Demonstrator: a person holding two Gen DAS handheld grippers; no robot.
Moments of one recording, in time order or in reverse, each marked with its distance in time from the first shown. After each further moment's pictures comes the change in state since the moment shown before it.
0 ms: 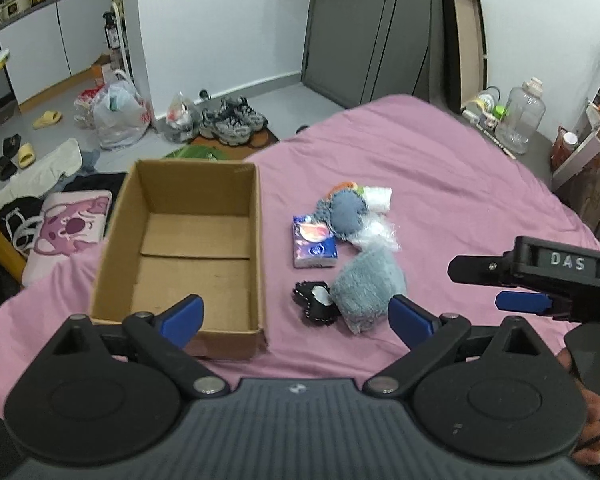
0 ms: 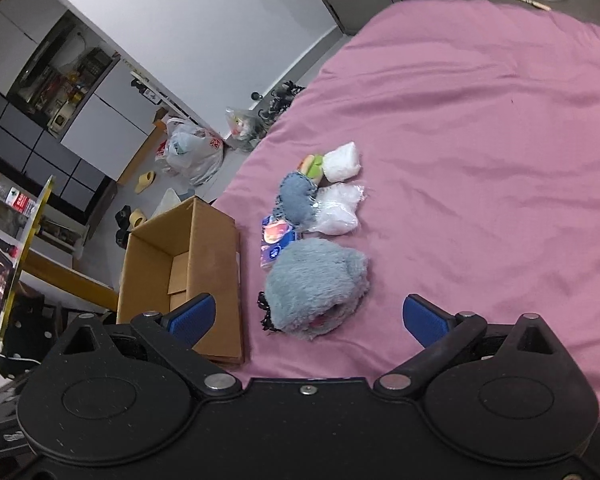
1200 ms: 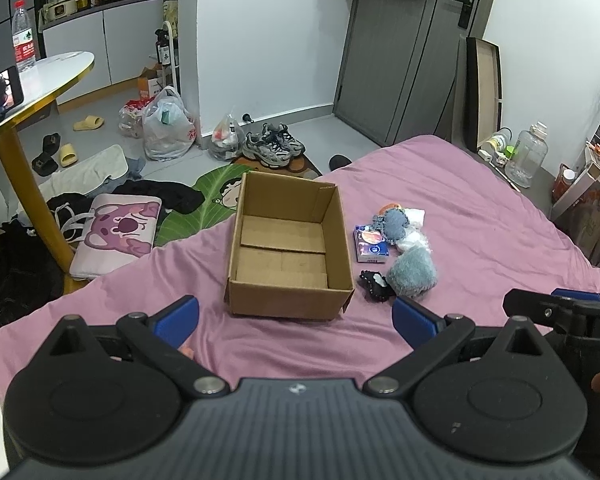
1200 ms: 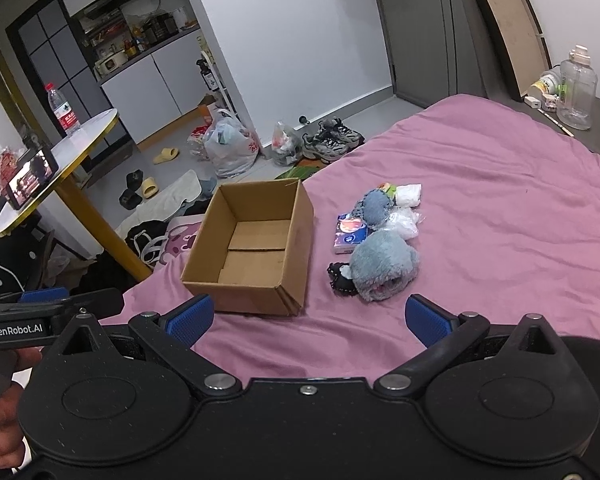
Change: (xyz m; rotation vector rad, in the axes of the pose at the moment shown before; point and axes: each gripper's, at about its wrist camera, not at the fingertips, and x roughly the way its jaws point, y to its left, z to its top) left arm -0.133 0.095 -0.041 -0.063 -0.099 0.032; right arm -0.094 0.139 -0.086 -0.347 -0.136 -0.115
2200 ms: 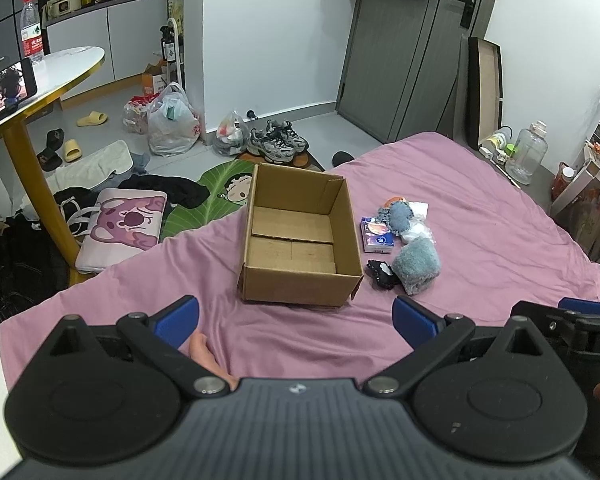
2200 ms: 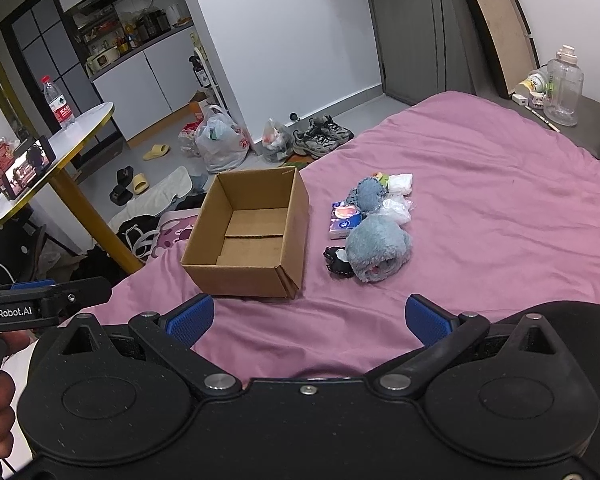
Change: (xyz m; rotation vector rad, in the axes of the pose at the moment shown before) left arm -0.024 0.013 -0.015 -0.008 0.006 -0.001; right arm -0.018 0.021 -0.024 -0.007 0.002 -0.046
